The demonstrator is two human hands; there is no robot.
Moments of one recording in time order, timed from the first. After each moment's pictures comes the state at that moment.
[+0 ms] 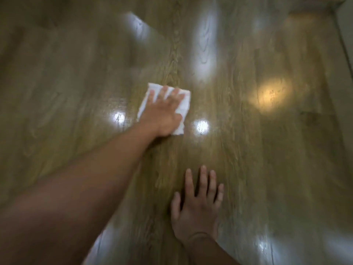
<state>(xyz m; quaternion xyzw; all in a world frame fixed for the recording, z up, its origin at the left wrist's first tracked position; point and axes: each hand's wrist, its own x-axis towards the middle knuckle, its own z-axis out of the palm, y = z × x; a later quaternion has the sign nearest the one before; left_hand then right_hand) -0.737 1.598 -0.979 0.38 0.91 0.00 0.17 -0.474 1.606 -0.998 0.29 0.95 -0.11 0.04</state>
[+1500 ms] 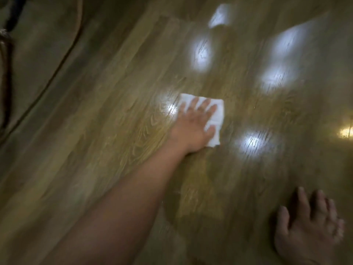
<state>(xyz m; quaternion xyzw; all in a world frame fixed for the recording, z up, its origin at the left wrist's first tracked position) -0.730 1.382 -0.995 0.25 0.96 0.04 0.13 -0.475 1.596 -1.010 0.31 0.95 -0.07 -0.07</state>
